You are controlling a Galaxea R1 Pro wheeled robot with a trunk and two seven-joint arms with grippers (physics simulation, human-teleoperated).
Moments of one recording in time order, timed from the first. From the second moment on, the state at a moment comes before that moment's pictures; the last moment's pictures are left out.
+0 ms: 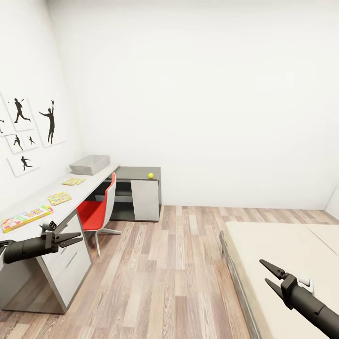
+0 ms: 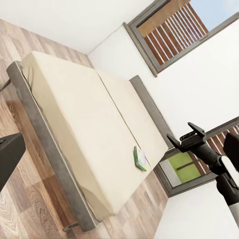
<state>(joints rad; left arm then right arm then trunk) -0.63 0.55 0.16 -0.79 0.22 0.84 -1.57 0.01 -0.12 -0.55 -1.56 -1.11 0.95 0.27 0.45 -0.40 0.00</state>
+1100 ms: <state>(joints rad) -0.63 0.55 0.16 -0.79 0.22 0.84 -1.57 0.01 -0.12 -0.55 -1.56 -1.11 0.95 0.27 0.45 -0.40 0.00</state>
